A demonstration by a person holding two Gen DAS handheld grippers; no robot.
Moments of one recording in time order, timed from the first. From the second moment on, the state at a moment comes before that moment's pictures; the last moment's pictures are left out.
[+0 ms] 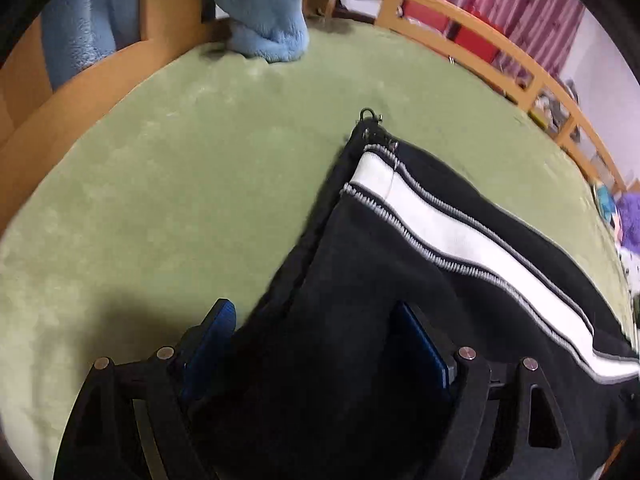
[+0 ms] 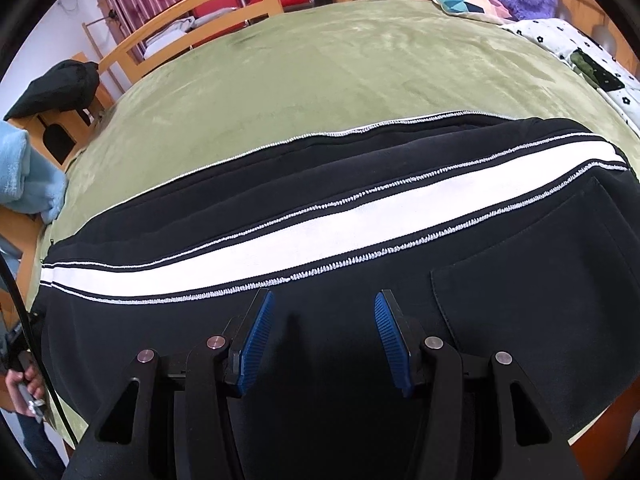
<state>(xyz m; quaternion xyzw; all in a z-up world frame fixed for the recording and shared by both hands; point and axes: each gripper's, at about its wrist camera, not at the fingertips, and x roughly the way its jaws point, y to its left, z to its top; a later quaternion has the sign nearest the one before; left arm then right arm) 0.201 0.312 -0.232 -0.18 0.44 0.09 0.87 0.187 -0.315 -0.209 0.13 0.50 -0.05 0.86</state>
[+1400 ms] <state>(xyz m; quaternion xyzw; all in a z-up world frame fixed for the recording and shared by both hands) 0.220 0.178 -0.145 -0.15 0.45 0.07 0.88 0.110 -0.604 -0.250 0.40 0.39 -0.20 0.81</state>
